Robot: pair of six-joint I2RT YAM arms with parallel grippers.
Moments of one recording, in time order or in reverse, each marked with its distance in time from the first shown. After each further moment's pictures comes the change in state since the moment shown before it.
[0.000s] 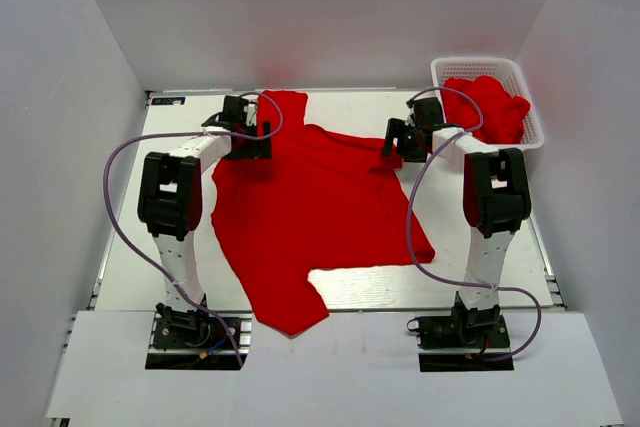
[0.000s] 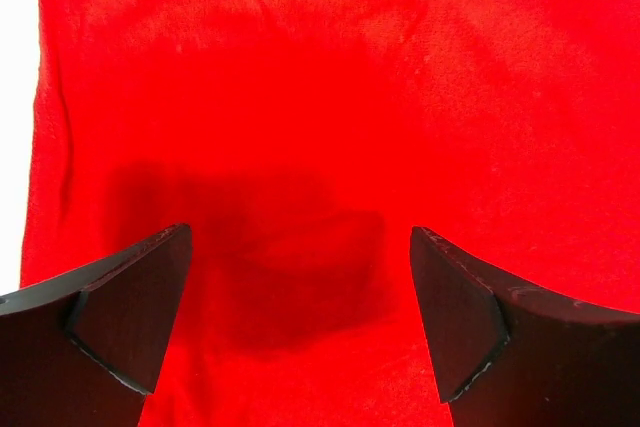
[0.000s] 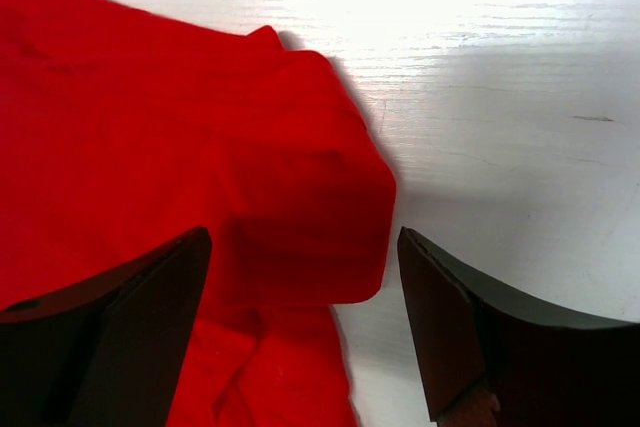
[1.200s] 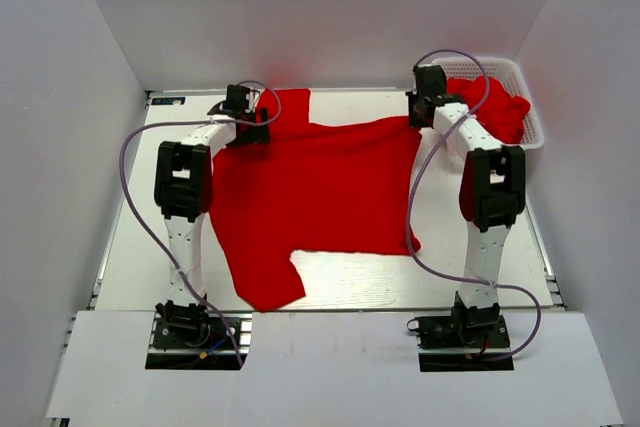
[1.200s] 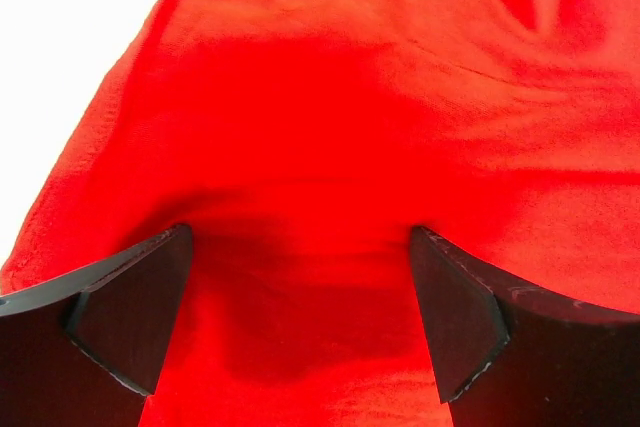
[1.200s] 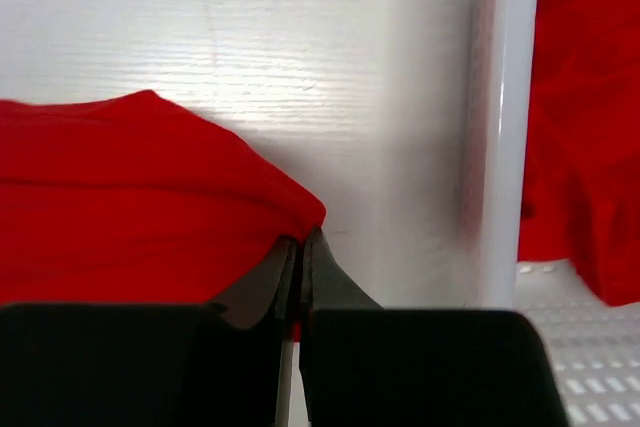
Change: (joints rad) left arm 0.028 0.230 0.262 -0.005 -0.100 -0.018; right arm -0.001 0.047 0.311 -0.160 0.345 -0.222
